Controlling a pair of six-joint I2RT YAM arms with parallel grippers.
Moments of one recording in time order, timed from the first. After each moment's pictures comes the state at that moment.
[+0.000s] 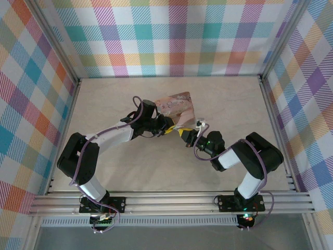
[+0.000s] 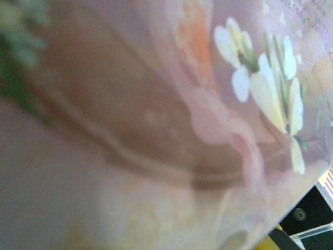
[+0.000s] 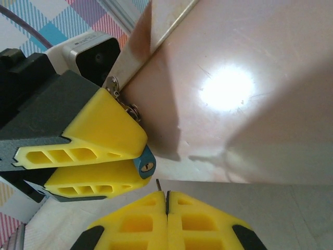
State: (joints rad) left arm -0.57 1.65 1.05 -0.11 0.48 -1.18; right arm 0.58 1.70 0.34 1.26 -0.32 0.65
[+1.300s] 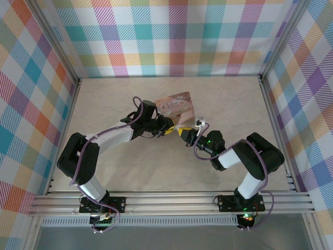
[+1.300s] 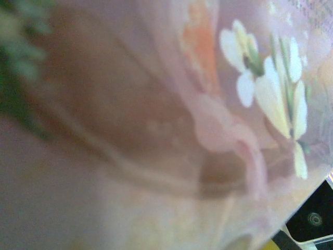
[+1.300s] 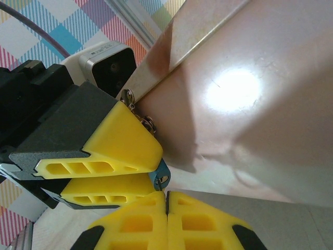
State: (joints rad) left arm -0.57 1.65 1.04 -0.11 0.49 -1.18; right arm 0.58 1.69 0.35 1.27 -0.34 0.65
